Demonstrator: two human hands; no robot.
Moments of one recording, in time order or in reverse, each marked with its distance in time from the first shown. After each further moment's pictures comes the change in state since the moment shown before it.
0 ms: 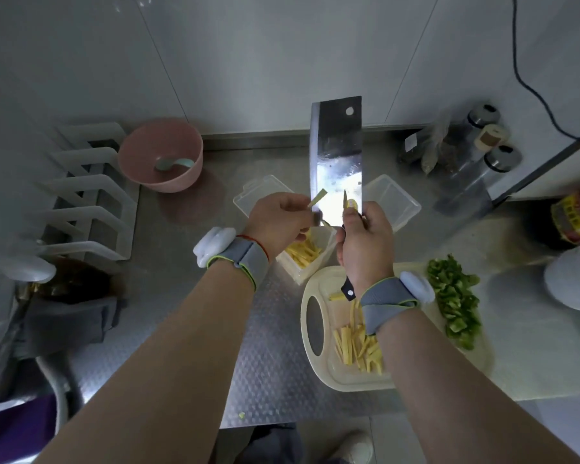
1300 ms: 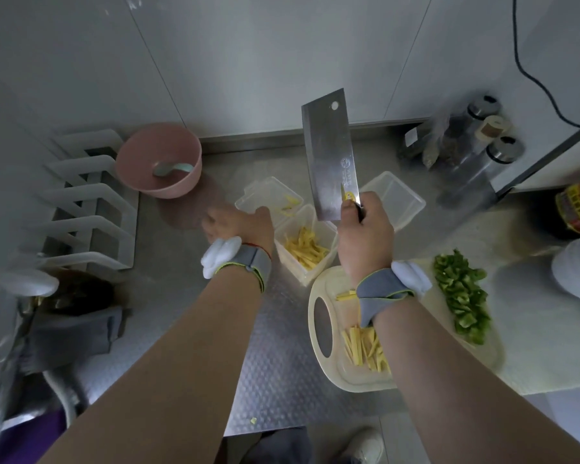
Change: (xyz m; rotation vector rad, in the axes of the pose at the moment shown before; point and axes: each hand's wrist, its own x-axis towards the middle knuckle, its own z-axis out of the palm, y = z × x) left_hand 0.018 -0.030 -0.033 0.565 0.694 -0.301; right_hand 0.010 0.004 0.012 -0.377 0.129 -0.230
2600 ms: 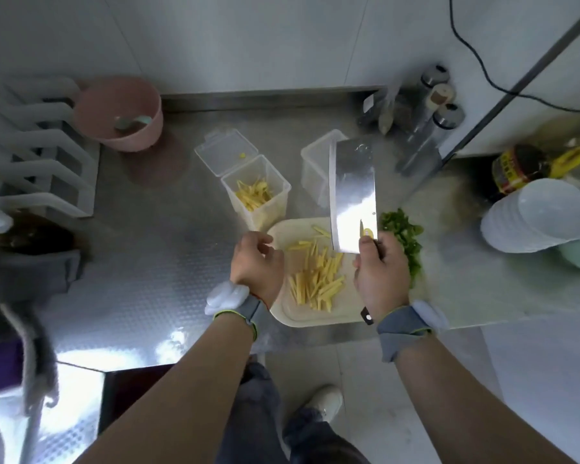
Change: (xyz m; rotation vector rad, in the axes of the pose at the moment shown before) left_hand -0.145 -0.080 0.059 -0.309 -0.260 0.307; right_hand -0.076 0.082 -0.129 0.076 -0.064 0.284
